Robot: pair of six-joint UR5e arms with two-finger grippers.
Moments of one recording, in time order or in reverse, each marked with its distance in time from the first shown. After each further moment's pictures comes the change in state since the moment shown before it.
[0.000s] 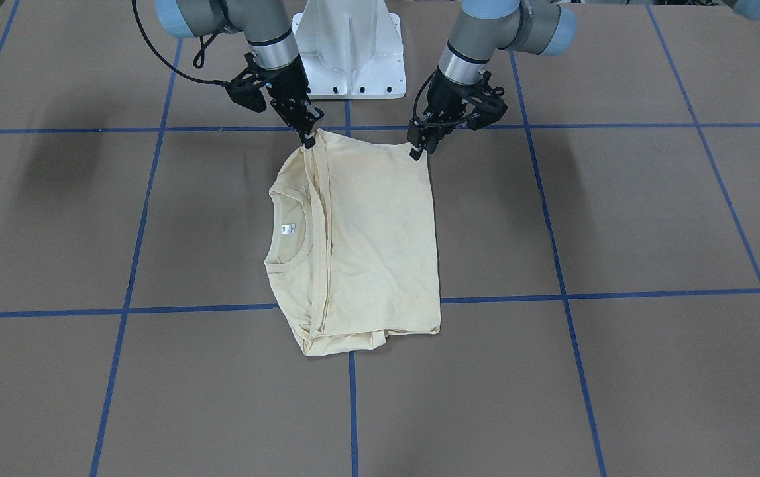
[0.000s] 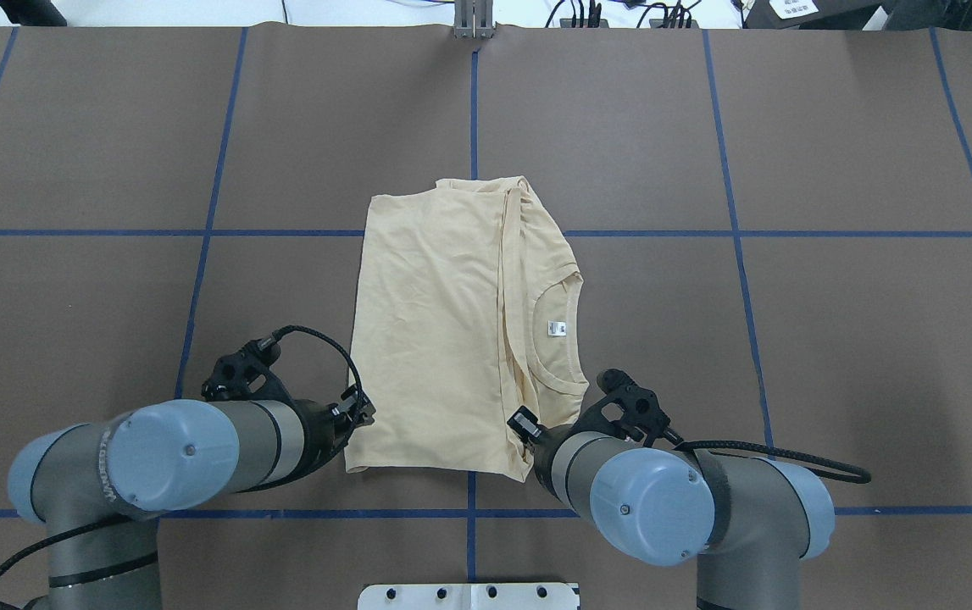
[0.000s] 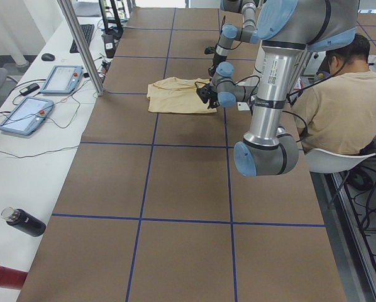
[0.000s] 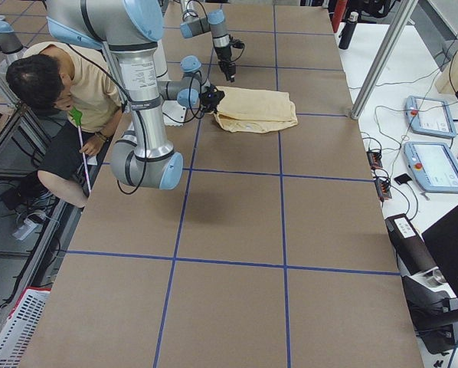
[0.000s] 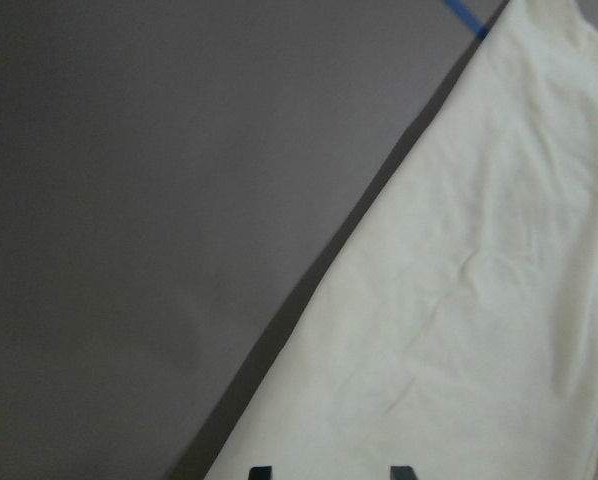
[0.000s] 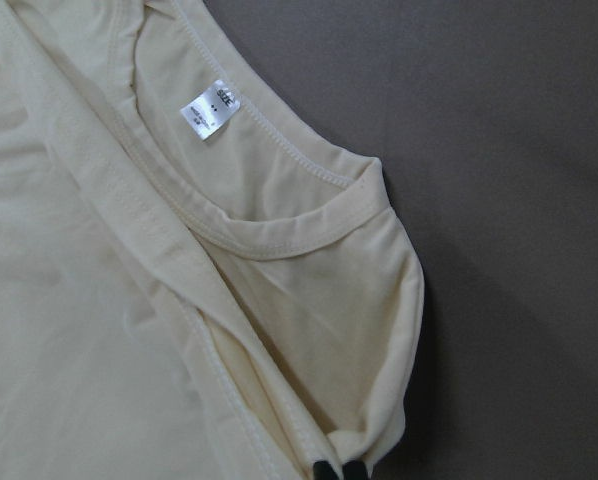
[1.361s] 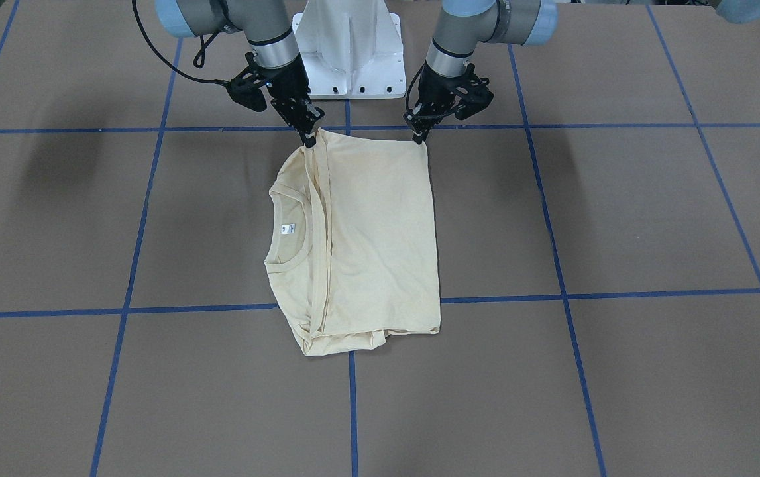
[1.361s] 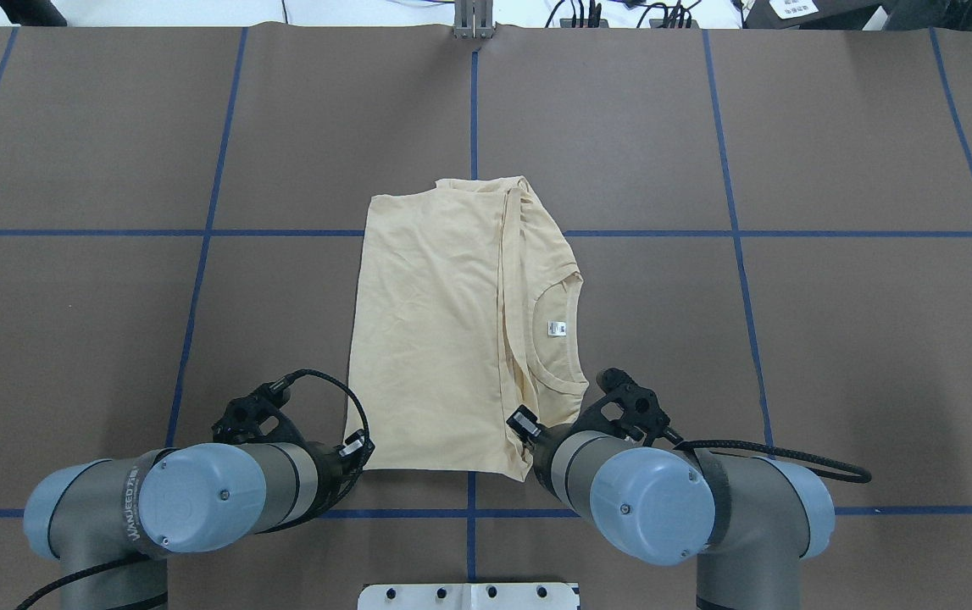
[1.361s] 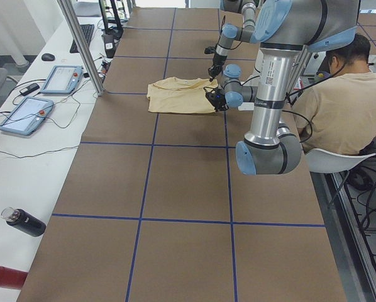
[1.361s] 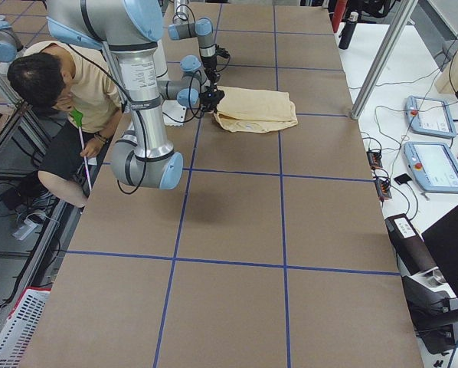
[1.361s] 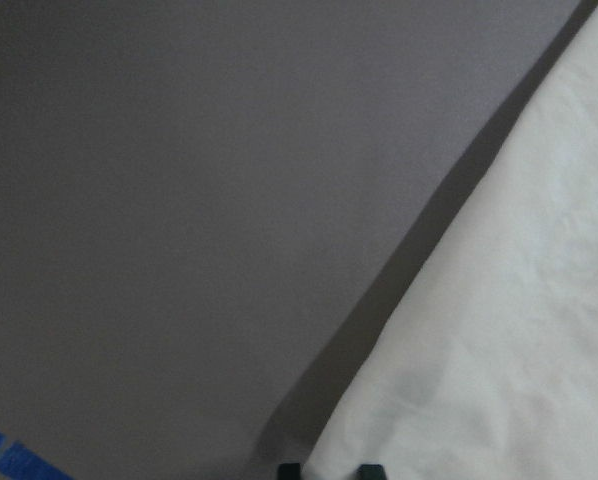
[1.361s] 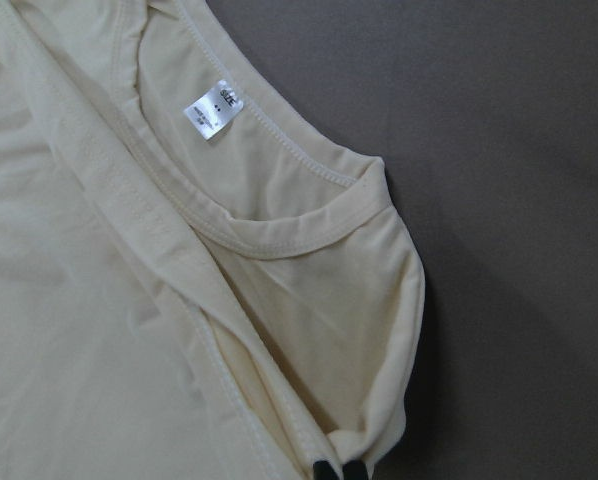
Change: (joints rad) left arm 0.054 -0.004 0.006 0.059 0.009 -0.041; right arm 0.001 0.000 0.002 0.000 0.000 0.002
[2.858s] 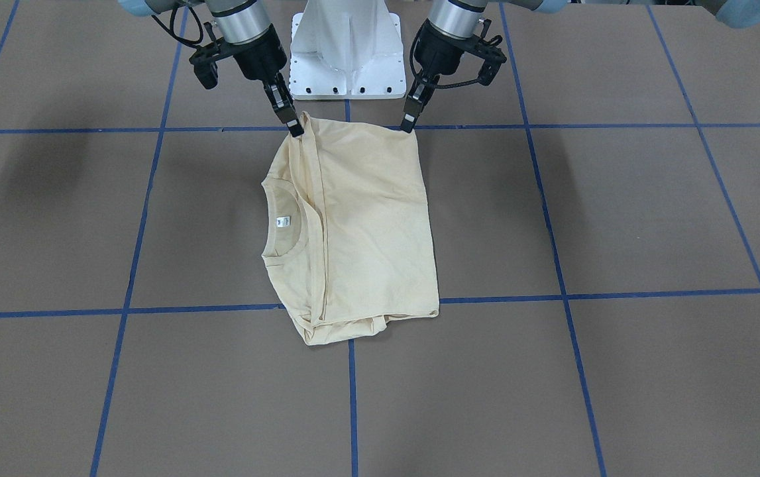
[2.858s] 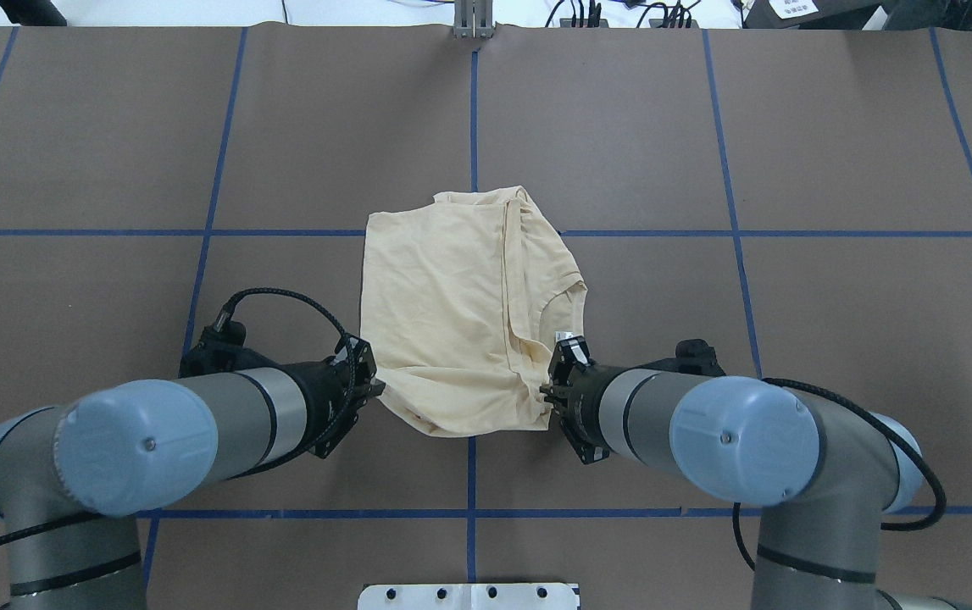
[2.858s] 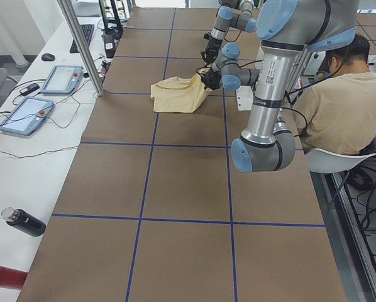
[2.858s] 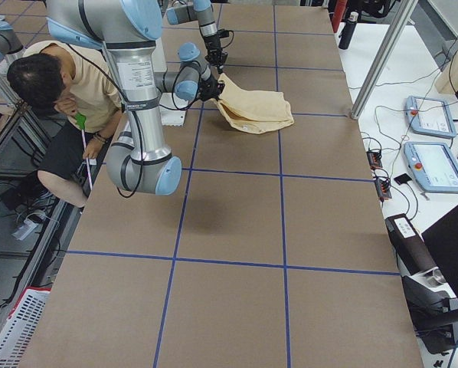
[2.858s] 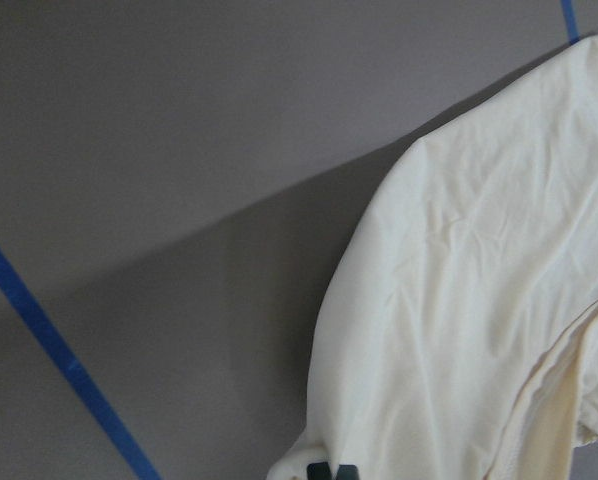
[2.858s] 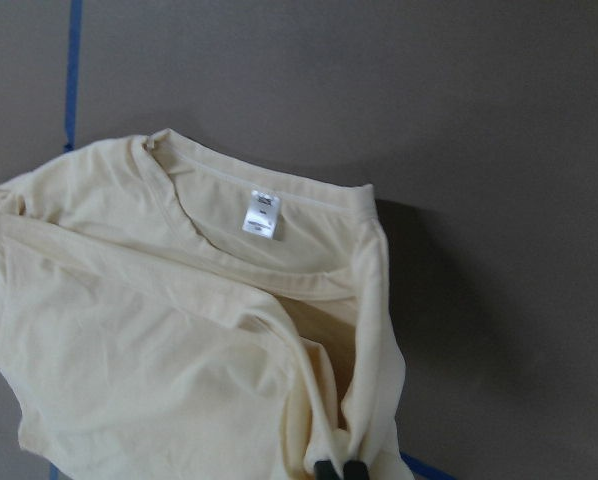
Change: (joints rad) left arm -0.142 -0.093 -0.128 0.052 0.072 -0.341; right arm 0.168 -0.014 0.107 -0.009 0.134 0.508
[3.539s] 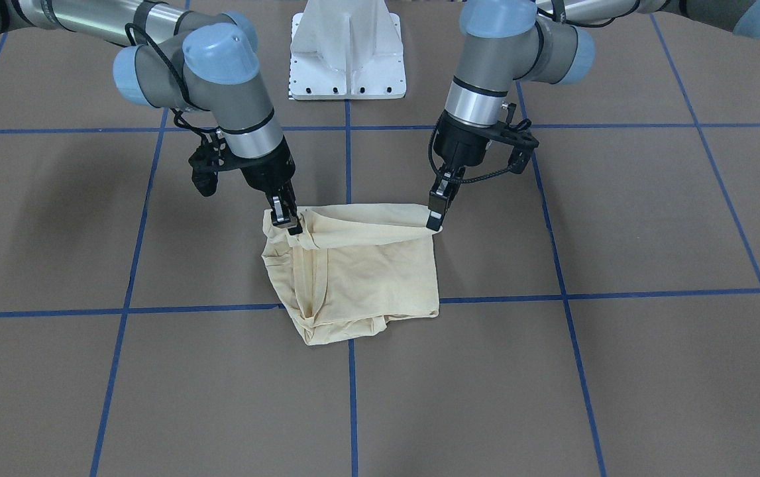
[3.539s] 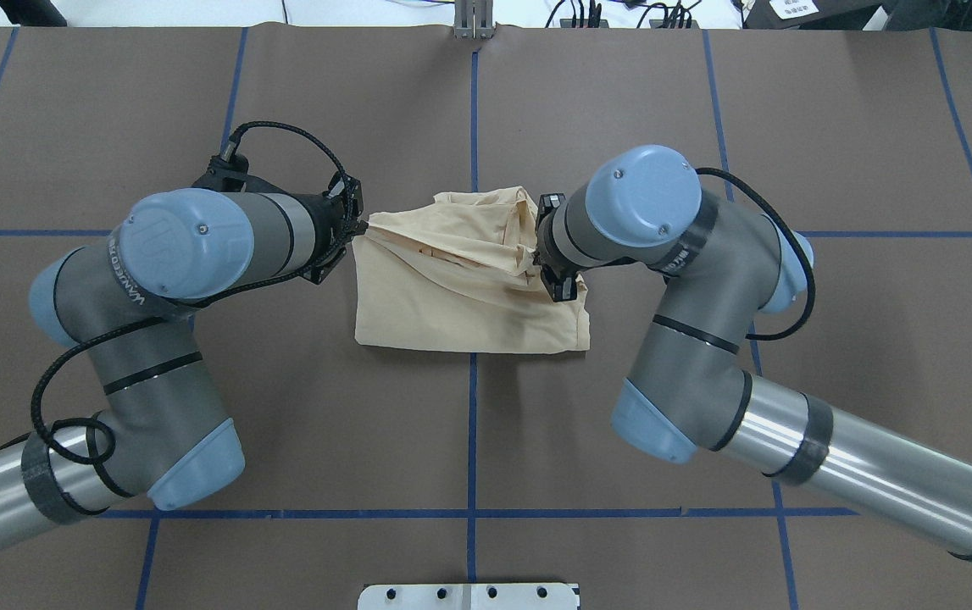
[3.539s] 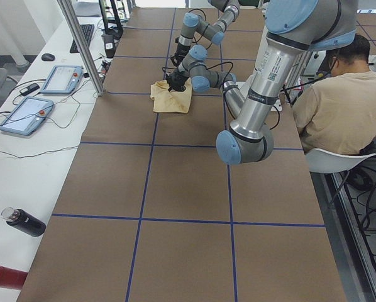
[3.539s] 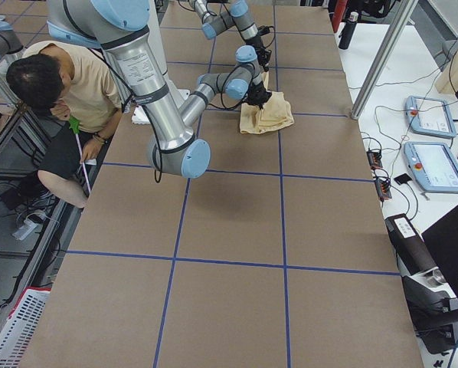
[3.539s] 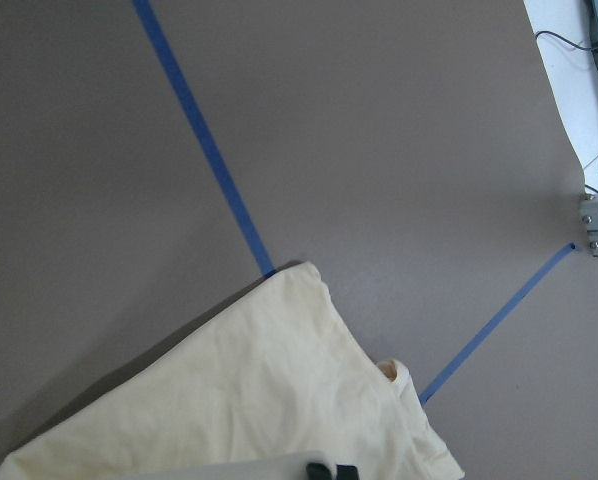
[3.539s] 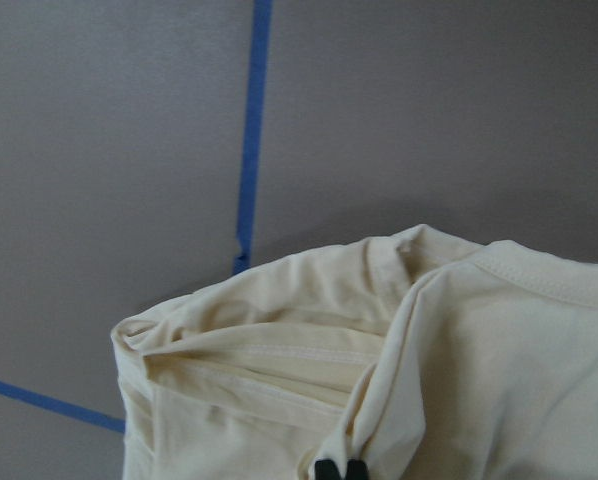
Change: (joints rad) left arm -0.246 -0.134 0.309 -0.141 -0.047 0.178; right arm 0.262 0.282 -0.431 0.008 0.213 -0.079
